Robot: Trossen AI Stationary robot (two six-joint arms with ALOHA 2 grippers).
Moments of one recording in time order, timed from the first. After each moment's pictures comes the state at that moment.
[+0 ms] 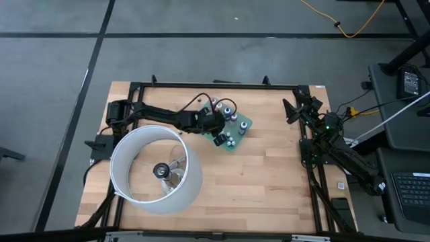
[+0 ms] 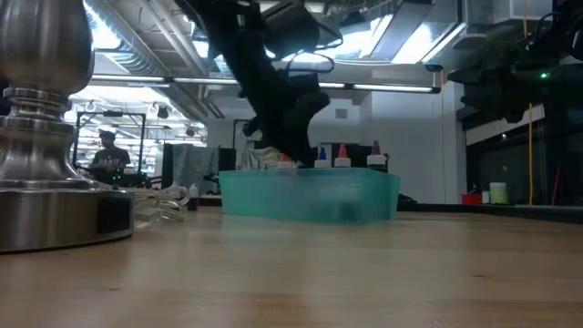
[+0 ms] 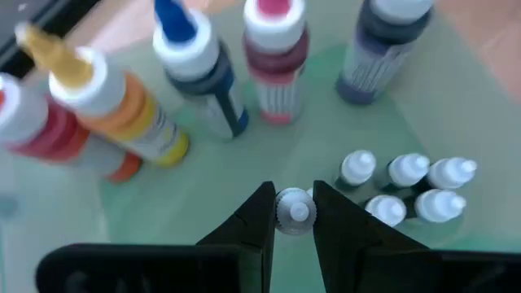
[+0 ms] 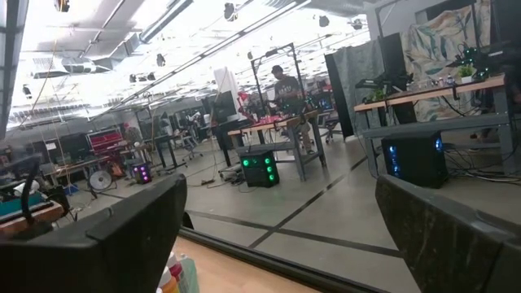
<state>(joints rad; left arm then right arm) 0.11 1.86 1.26 -0.32 -0.33 -0.35 -0.77 0.00 0.01 0.24 0.06 0.25</state>
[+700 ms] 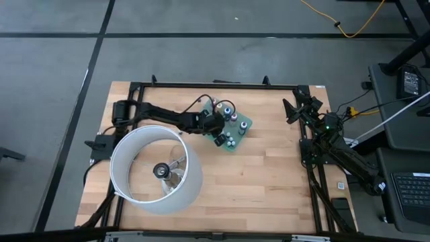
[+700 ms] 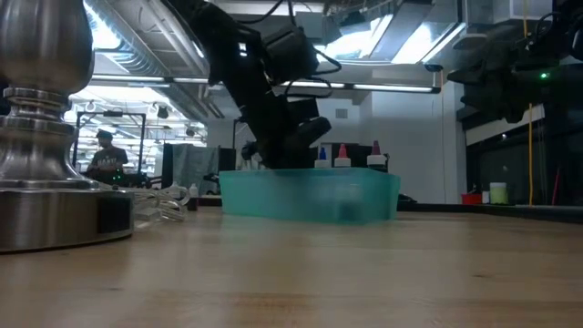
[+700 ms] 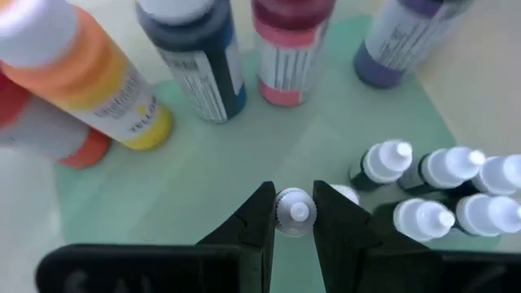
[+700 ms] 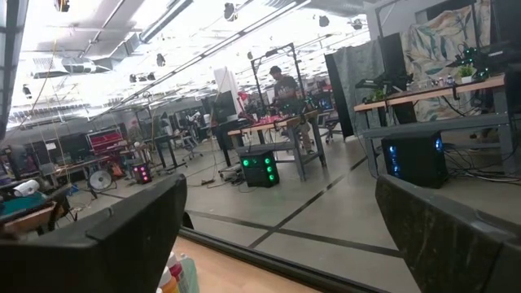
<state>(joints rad) 0.14 1.92 1.20 -0.20 -0.29 -0.39 -0.77 0.00 0.01 0.24 0.06 0.25</state>
